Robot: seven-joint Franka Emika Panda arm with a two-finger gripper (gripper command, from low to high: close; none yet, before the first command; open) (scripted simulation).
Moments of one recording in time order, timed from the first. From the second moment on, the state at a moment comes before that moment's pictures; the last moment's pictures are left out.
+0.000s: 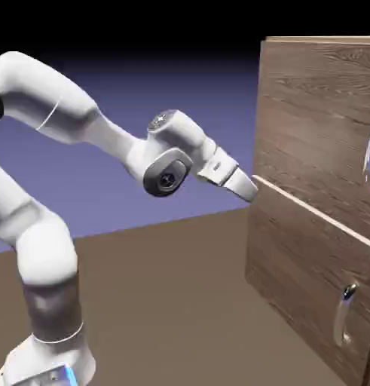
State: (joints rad) arm 0.07 -0.60 -0.07 -2.77 -0.12 3.05 0.80
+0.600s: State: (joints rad) arm 0.42 -0.79 -0.55 -2.50 -0.90 3.11 1.22
